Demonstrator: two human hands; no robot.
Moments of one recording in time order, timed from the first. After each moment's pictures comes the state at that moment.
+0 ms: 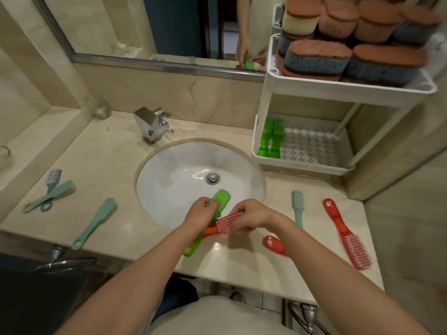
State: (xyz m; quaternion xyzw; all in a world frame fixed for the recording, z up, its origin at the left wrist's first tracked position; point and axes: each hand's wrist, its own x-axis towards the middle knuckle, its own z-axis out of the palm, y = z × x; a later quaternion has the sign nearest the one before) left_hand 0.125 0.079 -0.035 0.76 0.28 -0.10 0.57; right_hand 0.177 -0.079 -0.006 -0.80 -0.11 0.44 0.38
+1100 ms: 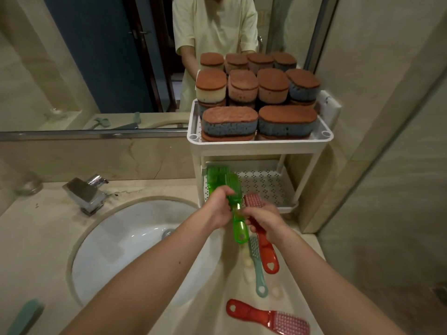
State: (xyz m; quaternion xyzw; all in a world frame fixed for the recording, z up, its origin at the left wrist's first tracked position) left_hand 0.294 -0.064 0.072 0.49 0.25 -0.25 0.80; right_hand 0.274 -0.186 0.045 -0.68 0.20 0.17 0.69
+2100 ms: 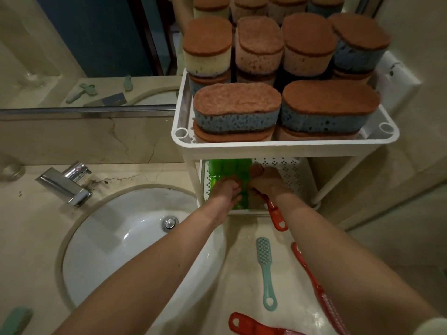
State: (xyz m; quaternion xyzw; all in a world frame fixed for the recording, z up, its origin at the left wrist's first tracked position) left_hand 0.366 -0.066 0.012 0.55 0.30 -0.17 0.76; right_hand 0.412 -0.182 0.003 -0.85 0.19 0.21 0.45
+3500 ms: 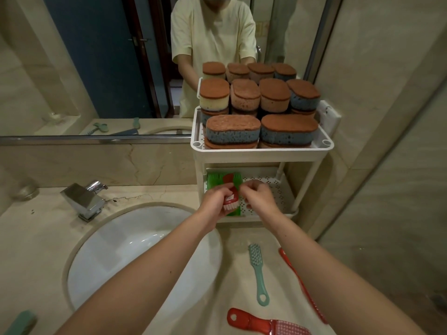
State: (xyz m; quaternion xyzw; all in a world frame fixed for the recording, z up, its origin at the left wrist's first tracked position) left_hand 0.303 -0.046 0.072 0.58 0.19 -0.13 0.78; right_hand 0.304 -0.167 0.083 -0.78 0.07 0.05 0.62
